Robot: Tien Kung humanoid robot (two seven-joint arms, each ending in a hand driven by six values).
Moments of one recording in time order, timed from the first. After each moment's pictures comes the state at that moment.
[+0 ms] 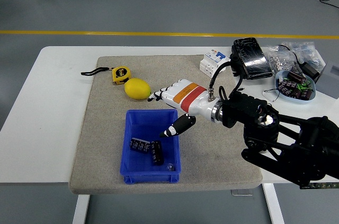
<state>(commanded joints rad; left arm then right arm) -0.13 0.09 -0.45 -0.23 0.60 0.33 0.17 0.95 -0.25 0.33 1.30 -1.93 -0.07 -0.09</state>
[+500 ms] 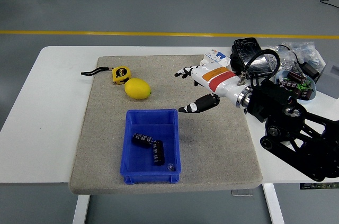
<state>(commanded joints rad) -0.13 0.09 -0.45 -0.23 0.60 0.33 0.17 0.82 -0.32 0.55 1.26 -1.82 -0.14 -0.09</state>
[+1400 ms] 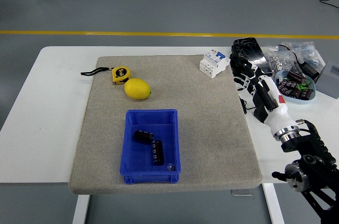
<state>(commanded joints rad) -0.13 0.08 -0.45 -0.23 0.62 0.33 0.17 0.31 -0.25 0.95 1.37 -0.72 -0.29 0.31</state>
